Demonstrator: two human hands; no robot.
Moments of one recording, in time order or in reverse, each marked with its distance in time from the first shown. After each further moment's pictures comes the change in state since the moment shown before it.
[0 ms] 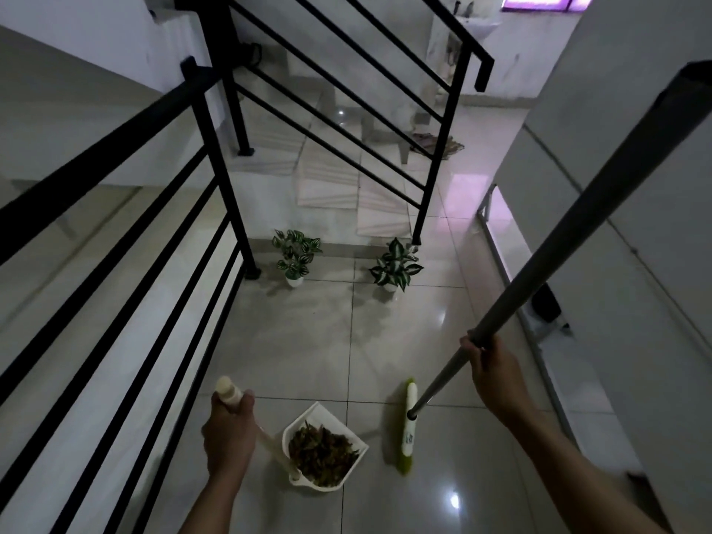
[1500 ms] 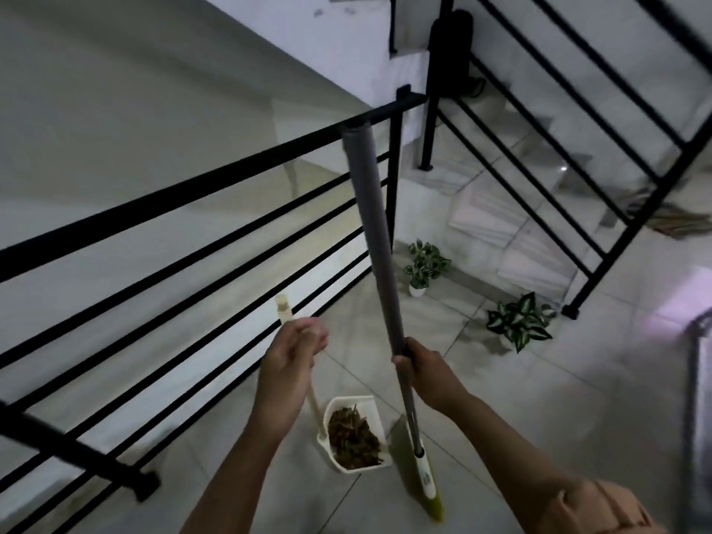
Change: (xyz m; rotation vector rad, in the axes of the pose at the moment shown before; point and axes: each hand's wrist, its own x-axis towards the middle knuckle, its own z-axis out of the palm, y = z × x) left_hand -0.225 0.115 0.026 -0.534 0.192 0.193; right_hand 0.033 -0.010 0.011 -0.177 -0.919 -0.581
